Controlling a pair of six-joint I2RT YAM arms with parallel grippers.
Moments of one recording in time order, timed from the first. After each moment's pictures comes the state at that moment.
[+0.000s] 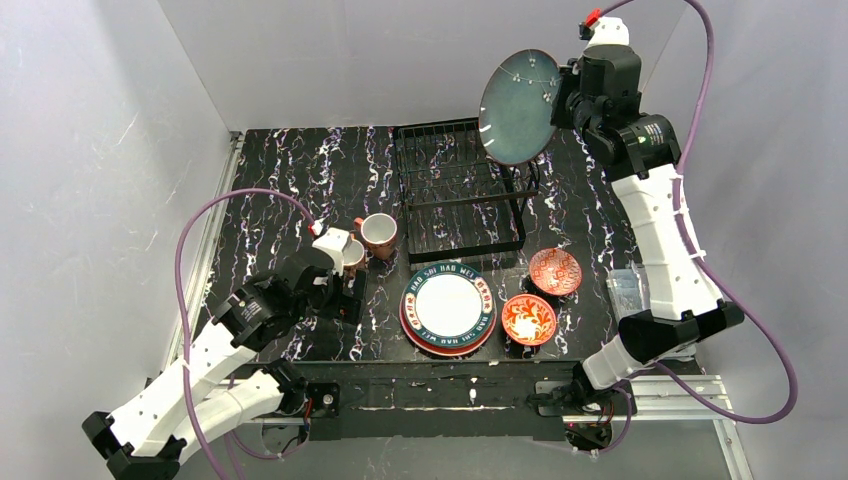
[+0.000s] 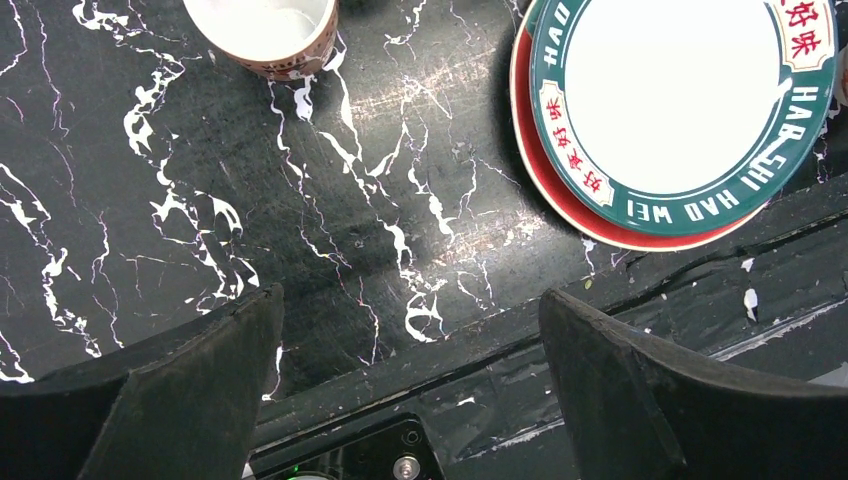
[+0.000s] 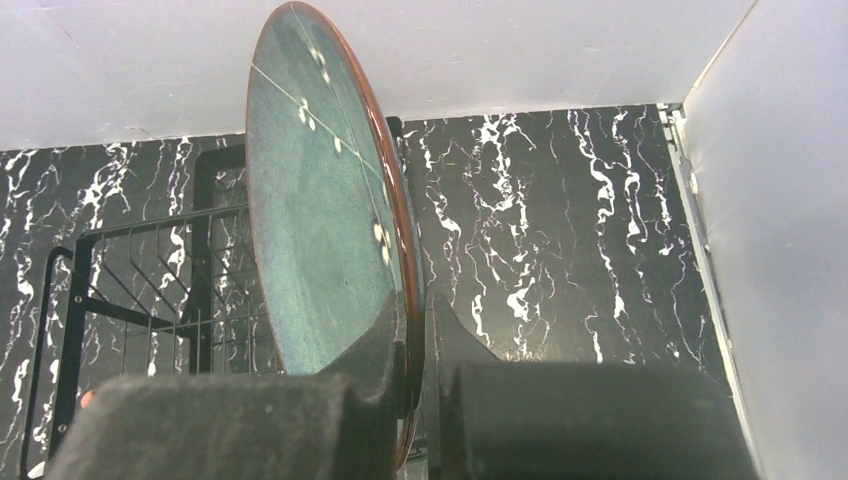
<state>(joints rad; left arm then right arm) -0.75 0.75 0.86 -0.95 -0.19 -0.35 0.37 1.55 2.07 -0.86 0.30 0.21</state>
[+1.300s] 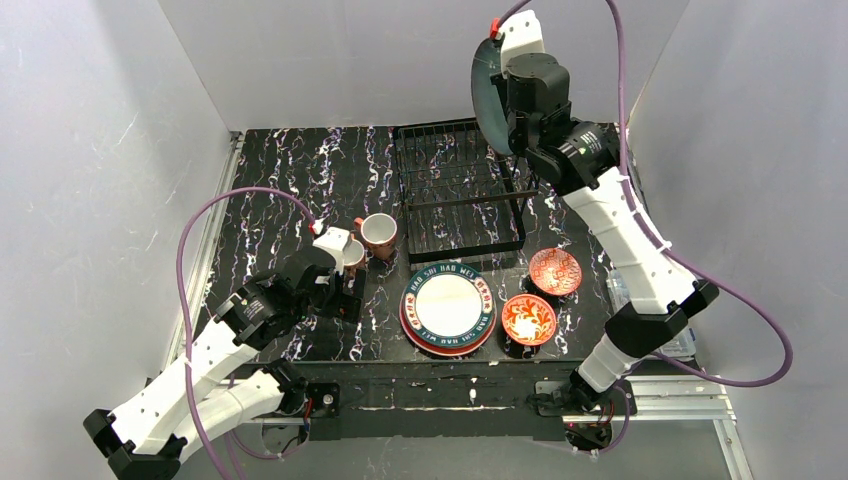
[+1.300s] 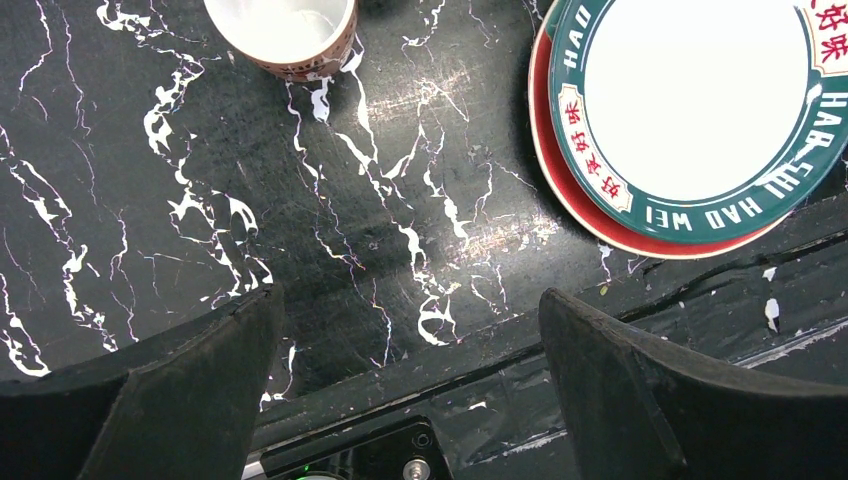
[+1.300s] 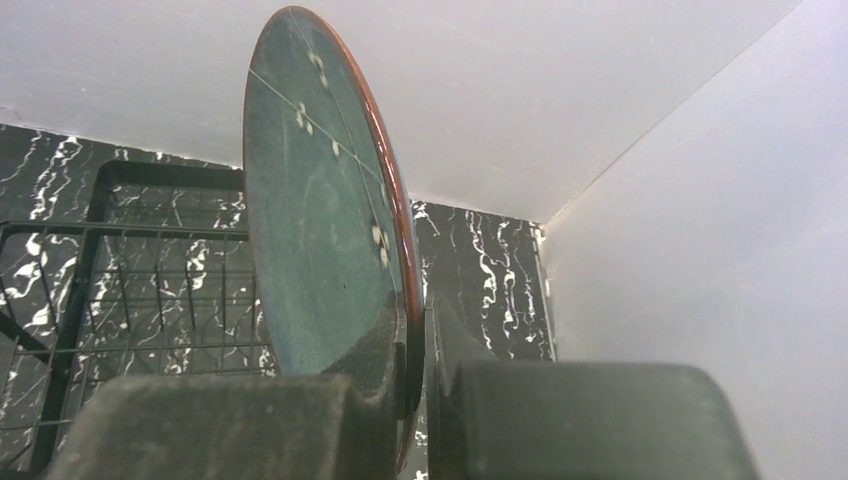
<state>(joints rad) -0.75 0.76 0.86 -0.95 -0.23 -0.34 0.70 1.62 2.13 -0.70 0.73 -0.20</state>
